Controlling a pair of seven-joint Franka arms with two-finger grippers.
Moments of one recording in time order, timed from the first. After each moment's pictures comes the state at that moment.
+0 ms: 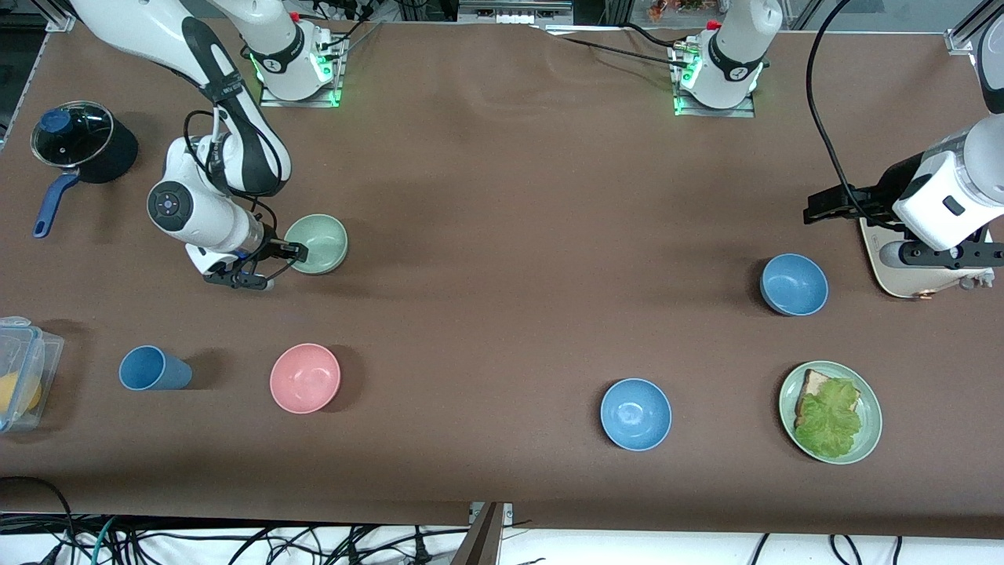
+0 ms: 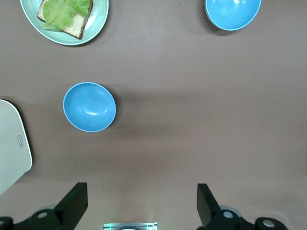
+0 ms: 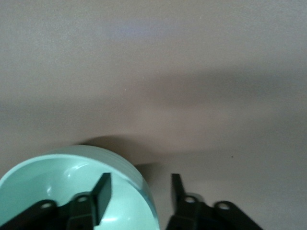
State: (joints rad) left arm -0.13 0.20 0.10 -1.42 -0.11 1.42 -0.06; right arm 0.12 0.32 0.00 -2.26 0.10 2.43 0.16
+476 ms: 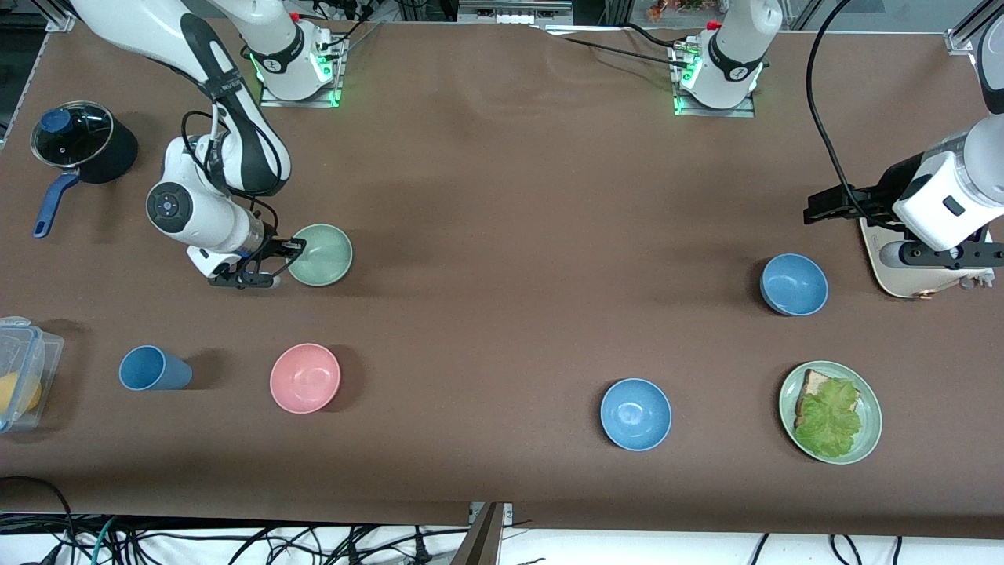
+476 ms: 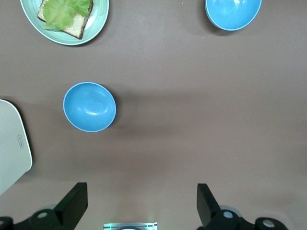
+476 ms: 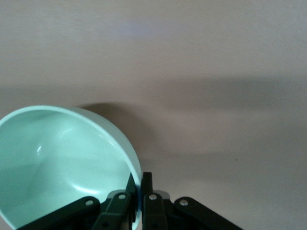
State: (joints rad) left arm -0.13 0.20 0.11 -1.42 -0.11 1.42 -0.06; right arm 0.12 0.30 0.02 -2.22 0.10 2.35 0.09
